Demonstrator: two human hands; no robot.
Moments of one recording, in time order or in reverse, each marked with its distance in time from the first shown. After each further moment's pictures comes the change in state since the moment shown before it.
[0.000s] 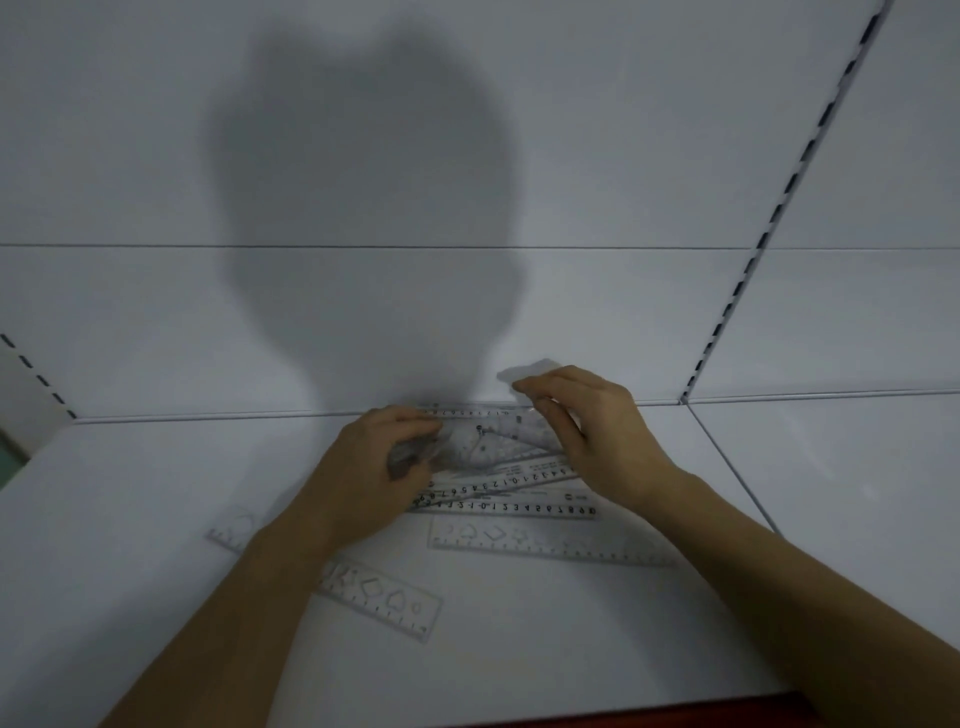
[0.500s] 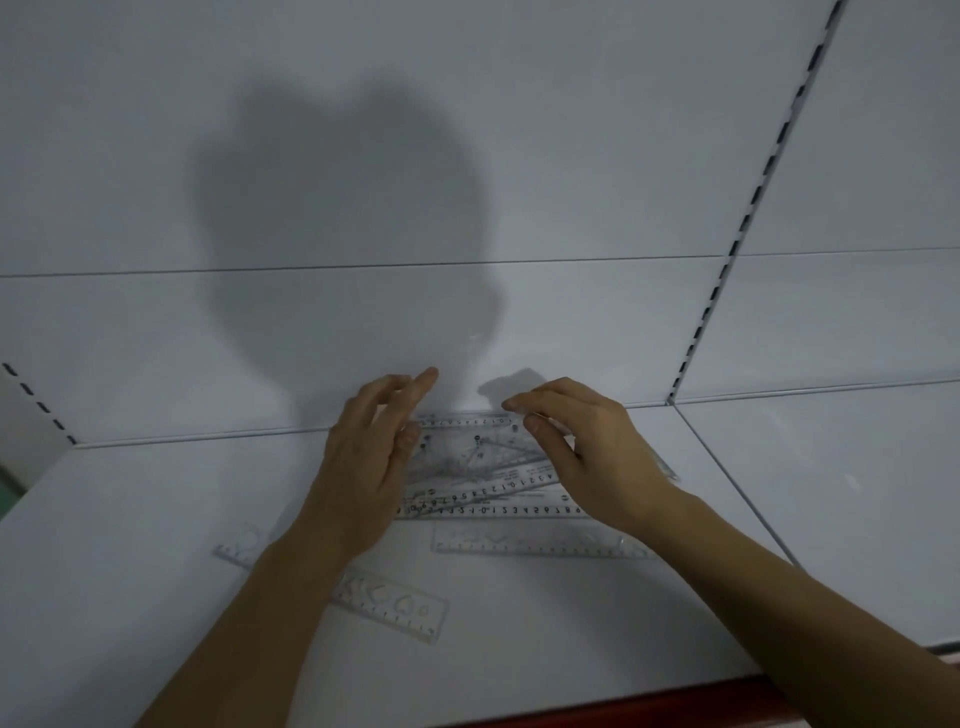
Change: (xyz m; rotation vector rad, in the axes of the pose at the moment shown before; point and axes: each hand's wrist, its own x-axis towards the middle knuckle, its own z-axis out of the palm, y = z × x) left_hand -0.001 0.019 -0.008 -0.018 0.183 0.102; right_hand -0.010 -0.031 -0.009 0.043 0.006 0.044
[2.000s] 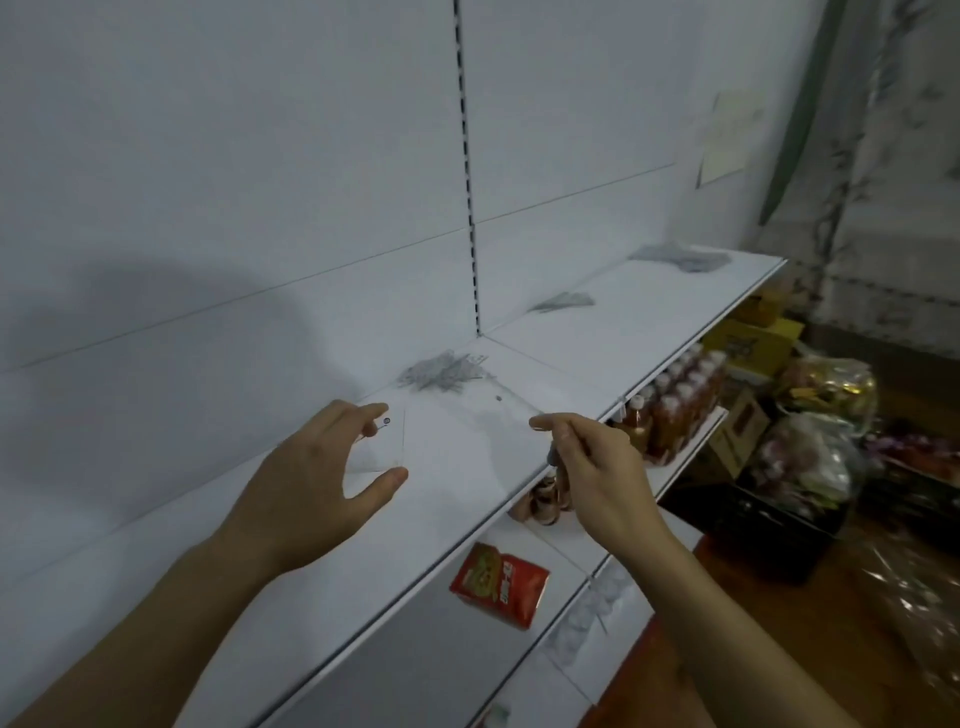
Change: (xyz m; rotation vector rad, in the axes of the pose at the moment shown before) left_hand 0.159 0.479 0.428 0.001 -0.429 0.437; right_hand -0.354 0.264 -0.492 0.099 0.594 0.946
